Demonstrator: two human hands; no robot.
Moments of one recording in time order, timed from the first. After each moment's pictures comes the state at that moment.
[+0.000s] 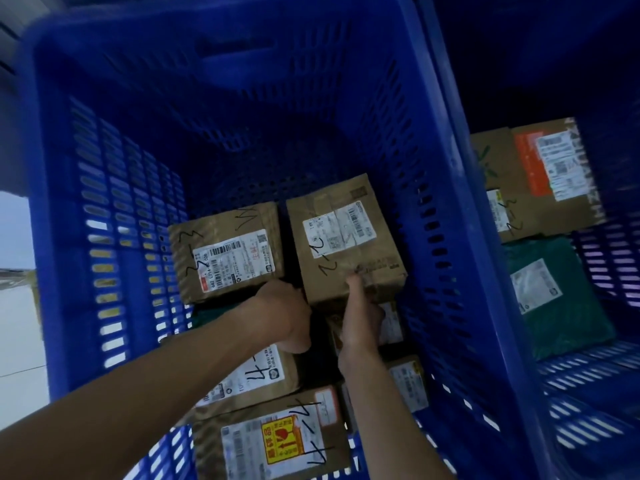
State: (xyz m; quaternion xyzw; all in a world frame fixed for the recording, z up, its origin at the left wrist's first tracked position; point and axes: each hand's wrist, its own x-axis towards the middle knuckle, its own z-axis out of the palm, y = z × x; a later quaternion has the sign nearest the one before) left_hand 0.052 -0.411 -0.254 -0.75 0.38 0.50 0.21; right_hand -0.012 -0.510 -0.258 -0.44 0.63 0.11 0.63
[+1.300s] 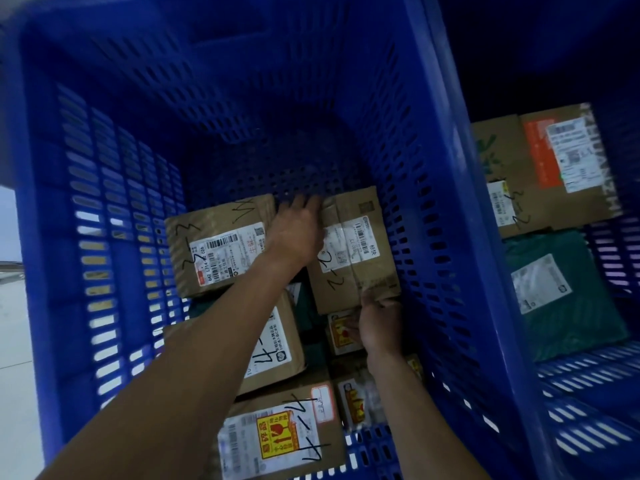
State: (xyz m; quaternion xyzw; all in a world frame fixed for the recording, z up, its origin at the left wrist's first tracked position) left_hand 0.113 -0.442 -0.300 -0.95 0.13 0.25 -0.11; right_hand -0.045 -0.550 -0.334 -0.59 0.59 0.18 0.52
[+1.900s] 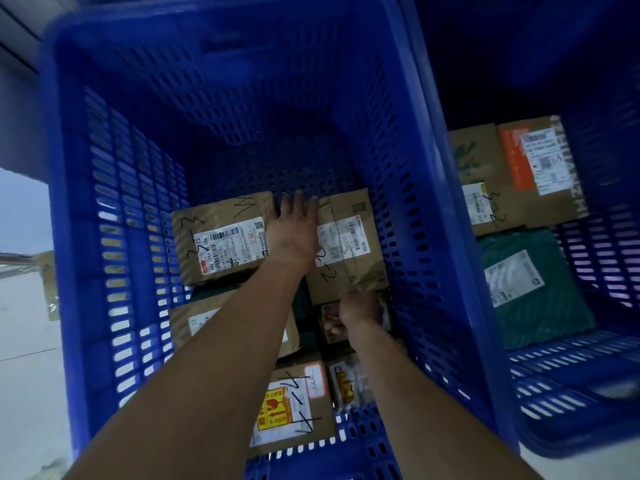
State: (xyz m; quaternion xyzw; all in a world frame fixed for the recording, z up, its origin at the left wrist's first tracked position) left_hand 0.097 -0.447 -0.287 -0.94 0.12 0.32 0.01; right_hand -0.024 -0.547 -0.299 -0.61 0.56 0.31 0.46
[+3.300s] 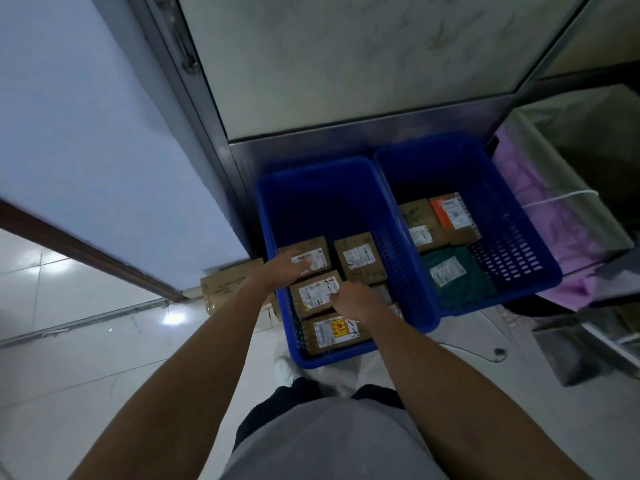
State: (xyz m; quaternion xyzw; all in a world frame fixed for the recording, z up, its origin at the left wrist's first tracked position) left_hand -0.046 -0.233 0.077 -0.84 -0.01 0.39 -0.36; right_hand -0.132 -0.416 0.079 -0.90 0.11 0.36 0.22
